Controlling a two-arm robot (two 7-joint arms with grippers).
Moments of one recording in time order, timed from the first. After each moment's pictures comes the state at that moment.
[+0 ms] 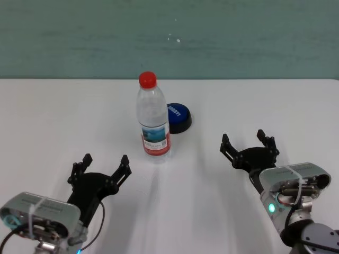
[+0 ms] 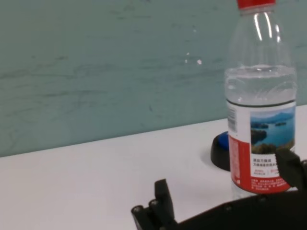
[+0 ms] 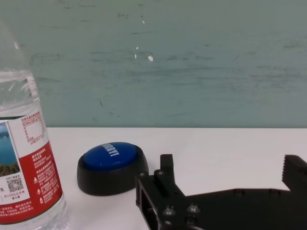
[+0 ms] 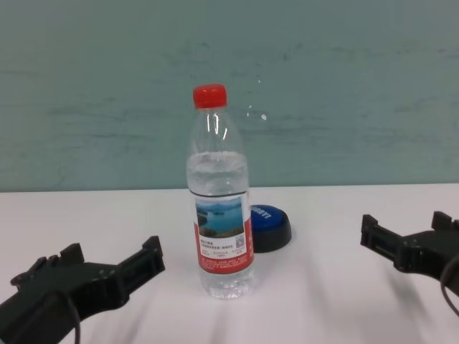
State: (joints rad) left arm 0.27 0.12 0.14 -1.79 0.02 -0.02 -0.10; right arm -0.06 0.16 -0.26 -1.64 0.19 -0.04 -0.06
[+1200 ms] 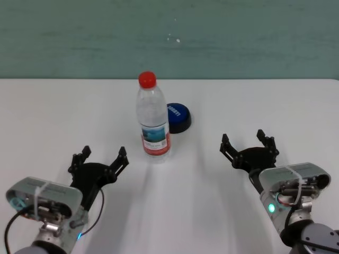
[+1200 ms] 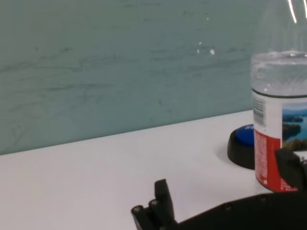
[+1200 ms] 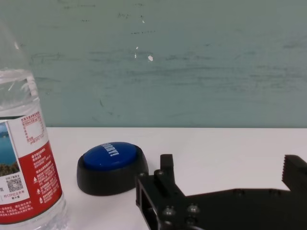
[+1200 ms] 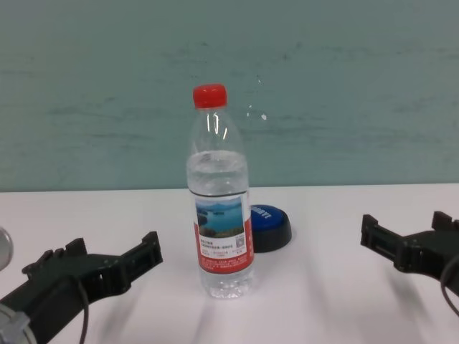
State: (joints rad) left arm 0.18 0.11 0.12 -1.69 0.03 0.00 -0.11; right arm -0.06 0.16 -0.26 -1.64 0.19 -0.04 -0.06
